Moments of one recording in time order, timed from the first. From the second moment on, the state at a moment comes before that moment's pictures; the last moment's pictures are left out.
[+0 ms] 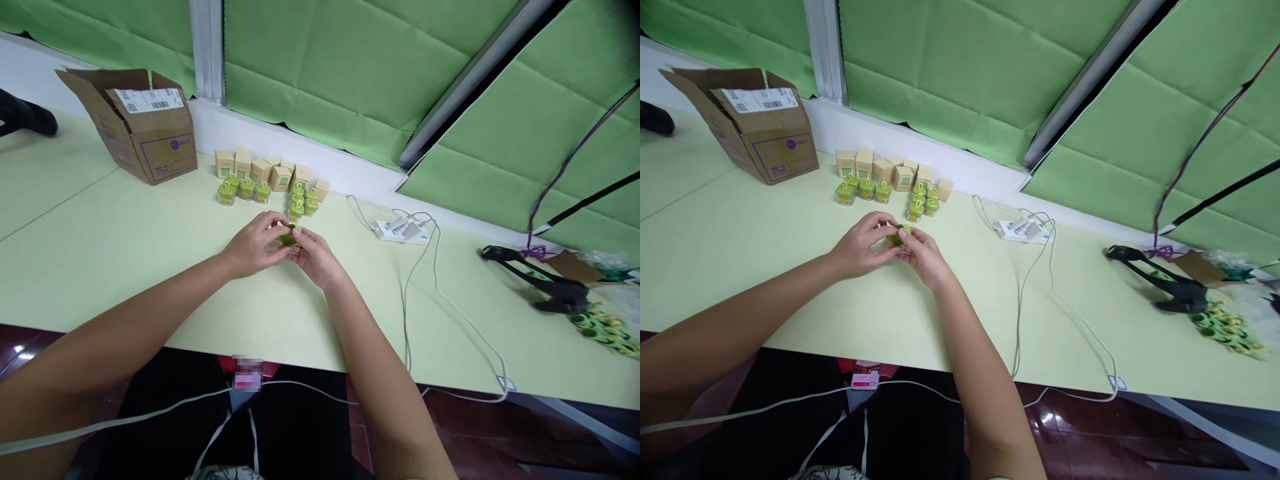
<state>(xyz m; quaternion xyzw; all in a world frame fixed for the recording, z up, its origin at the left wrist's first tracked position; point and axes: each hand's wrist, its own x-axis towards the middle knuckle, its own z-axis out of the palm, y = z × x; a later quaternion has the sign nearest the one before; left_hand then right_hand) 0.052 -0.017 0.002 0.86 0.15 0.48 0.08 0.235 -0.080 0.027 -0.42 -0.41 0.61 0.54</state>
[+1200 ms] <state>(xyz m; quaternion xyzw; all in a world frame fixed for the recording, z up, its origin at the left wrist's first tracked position) 0.052 -0.018 0.004 0.86 0.15 0.48 0.09 0.221 -0.082 0.024 -0.45 -0.52 0.51 0.52</state>
